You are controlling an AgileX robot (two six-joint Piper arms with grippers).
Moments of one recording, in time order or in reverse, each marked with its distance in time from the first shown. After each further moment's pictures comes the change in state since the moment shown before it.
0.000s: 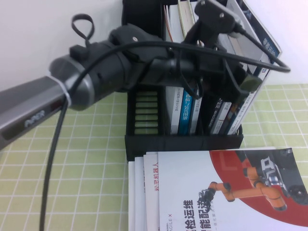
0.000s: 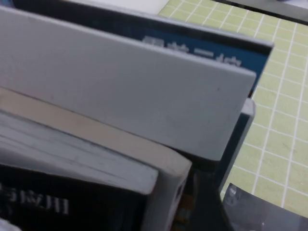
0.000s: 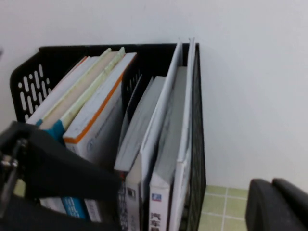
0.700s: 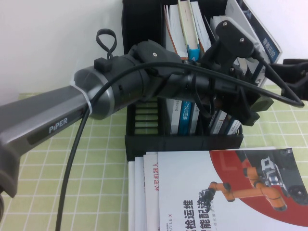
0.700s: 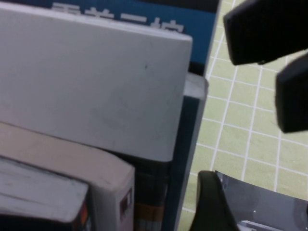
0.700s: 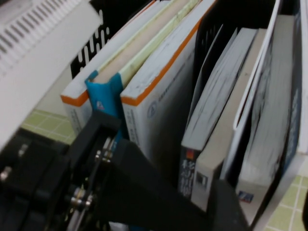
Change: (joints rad) right arm 0.059 0.246 -0.061 0.294 0.162 -0.361; left arm -0.050 0.055 0.000 -0.014 0.004 0.097
